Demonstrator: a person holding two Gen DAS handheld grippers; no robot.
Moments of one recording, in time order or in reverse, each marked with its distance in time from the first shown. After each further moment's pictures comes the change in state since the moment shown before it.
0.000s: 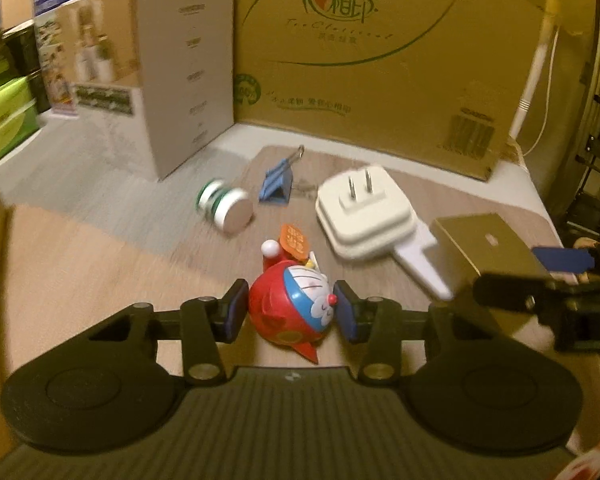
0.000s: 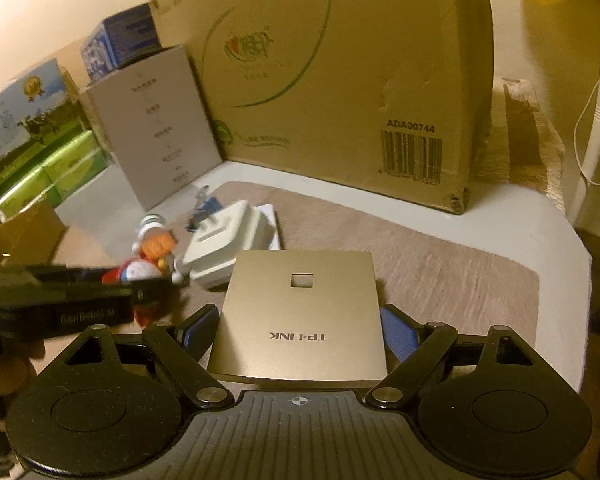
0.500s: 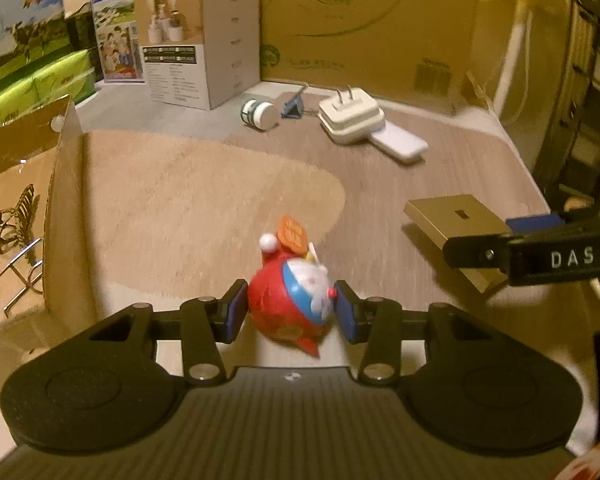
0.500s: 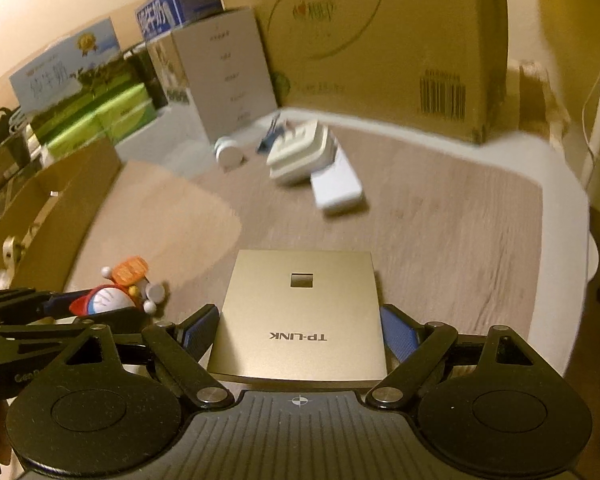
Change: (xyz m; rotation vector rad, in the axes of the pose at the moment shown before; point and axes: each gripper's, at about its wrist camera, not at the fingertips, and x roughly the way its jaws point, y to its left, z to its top) left arm -0.102 -0.008 -0.106 0.033 0.003 0.052; right arm -0.048 0.045 -0.075 -0.038 0.091 0.039
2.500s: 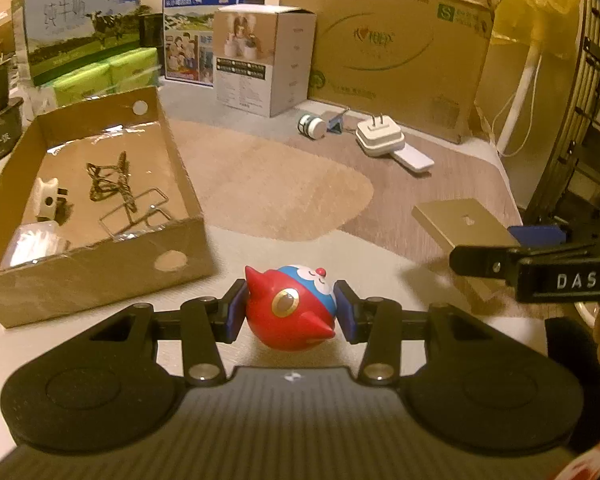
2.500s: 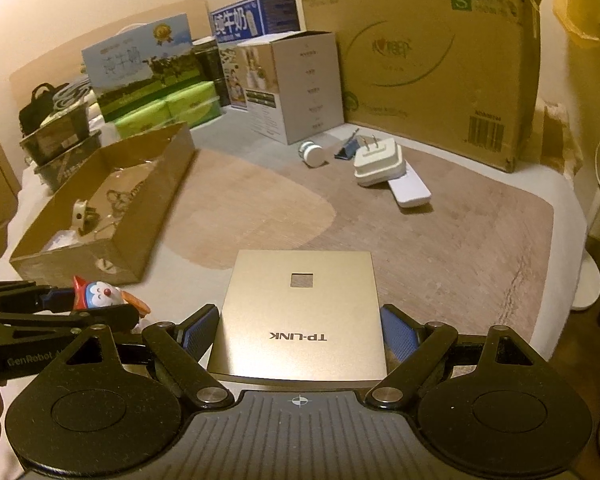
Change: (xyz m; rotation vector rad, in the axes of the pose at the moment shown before) left arm -0.108 0.045 -0.040 -0.134 -0.050 0.020; right arm -0.066 0.078 -0.030 -0.118 -0.068 0.045
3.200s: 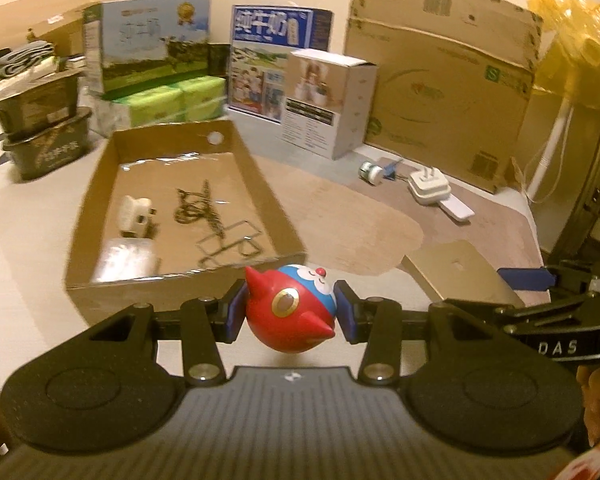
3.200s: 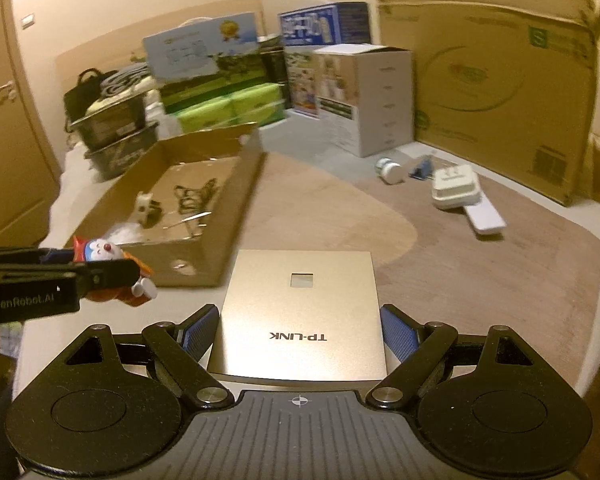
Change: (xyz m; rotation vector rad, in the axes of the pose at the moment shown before) left arm -0.058 0.055 0.009 -0.093 -0.087 0.098; right arm 0.002 0.068 0.009 -0.100 -0.007 0.111
